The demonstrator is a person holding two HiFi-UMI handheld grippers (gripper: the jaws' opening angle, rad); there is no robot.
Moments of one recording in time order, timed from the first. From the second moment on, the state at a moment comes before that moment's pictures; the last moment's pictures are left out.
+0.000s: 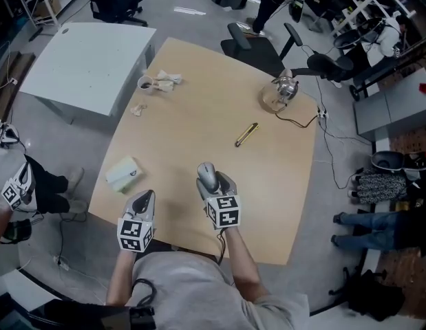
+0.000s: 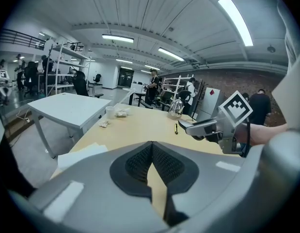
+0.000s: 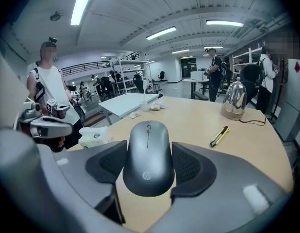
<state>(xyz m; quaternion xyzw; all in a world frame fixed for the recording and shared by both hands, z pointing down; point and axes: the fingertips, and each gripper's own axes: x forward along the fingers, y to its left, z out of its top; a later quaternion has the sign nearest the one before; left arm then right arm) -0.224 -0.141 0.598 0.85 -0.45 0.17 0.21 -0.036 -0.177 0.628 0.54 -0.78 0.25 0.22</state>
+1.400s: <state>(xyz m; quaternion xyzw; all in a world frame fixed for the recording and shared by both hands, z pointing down) -0.186 -0.124 0.569 0.87 -0.43 0.15 0.17 -0.023 -0.089 0.606 0.54 -0.78 0.27 0.18</state>
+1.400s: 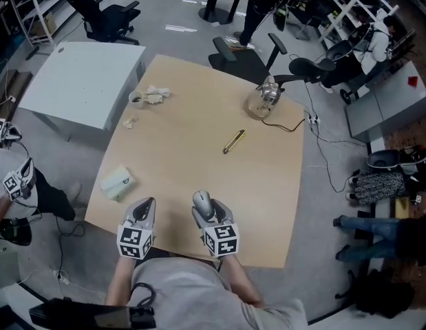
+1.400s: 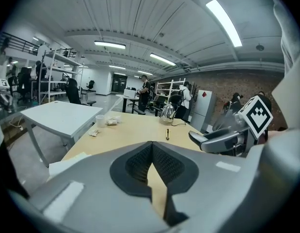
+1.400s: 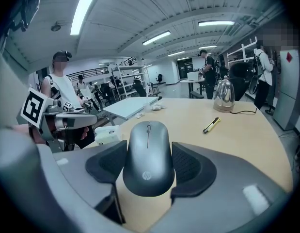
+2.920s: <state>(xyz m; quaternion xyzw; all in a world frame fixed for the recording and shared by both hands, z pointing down) -0.029 -0.083 0.615 0.94 -0.20 0.23 0.17 0.176 0.014 0.595 0.77 -0.57 0.27 0.12</state>
